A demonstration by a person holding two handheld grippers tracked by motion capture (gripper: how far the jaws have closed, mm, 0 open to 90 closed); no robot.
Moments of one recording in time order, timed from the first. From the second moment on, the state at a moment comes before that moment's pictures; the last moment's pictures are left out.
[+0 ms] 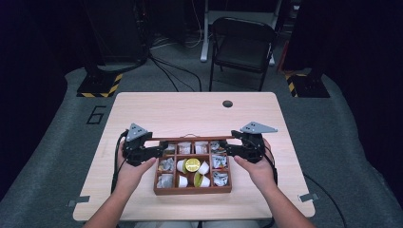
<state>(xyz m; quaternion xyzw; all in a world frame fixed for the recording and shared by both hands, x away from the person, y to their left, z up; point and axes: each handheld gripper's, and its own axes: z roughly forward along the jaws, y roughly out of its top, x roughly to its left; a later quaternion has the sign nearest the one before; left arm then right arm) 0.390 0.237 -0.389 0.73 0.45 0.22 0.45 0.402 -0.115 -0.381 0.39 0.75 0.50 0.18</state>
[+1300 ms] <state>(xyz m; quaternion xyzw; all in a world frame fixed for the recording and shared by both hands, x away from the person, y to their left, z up) 0.432 0.235 -0.407 0.72 0.46 0.23 0.46 0.437 -0.113 -0.374 0.41 0.74 0.50 0.19</state>
